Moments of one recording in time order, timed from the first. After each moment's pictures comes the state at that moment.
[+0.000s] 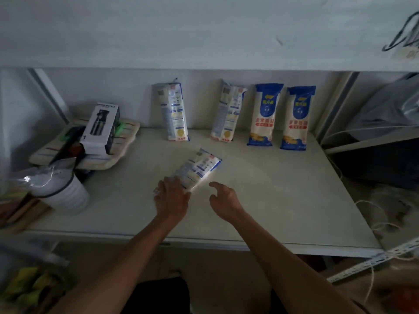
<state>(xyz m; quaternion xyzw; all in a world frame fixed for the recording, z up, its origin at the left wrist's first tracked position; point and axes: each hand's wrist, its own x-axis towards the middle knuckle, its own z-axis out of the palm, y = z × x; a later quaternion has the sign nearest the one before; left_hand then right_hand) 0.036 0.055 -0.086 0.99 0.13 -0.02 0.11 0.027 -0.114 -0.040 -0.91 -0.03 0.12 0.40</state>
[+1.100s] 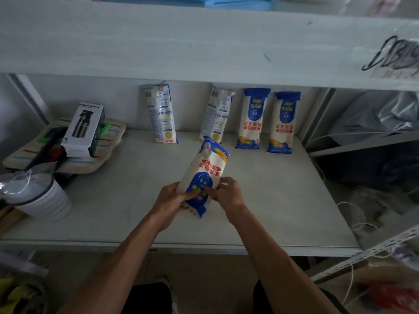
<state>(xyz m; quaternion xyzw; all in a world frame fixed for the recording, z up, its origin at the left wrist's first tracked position) 0.022 0.033 -0.031 0.68 0.11 -0.12 0.72 0.043 -0.139 -0.022 -0.69 0.17 0.11 0.69</state>
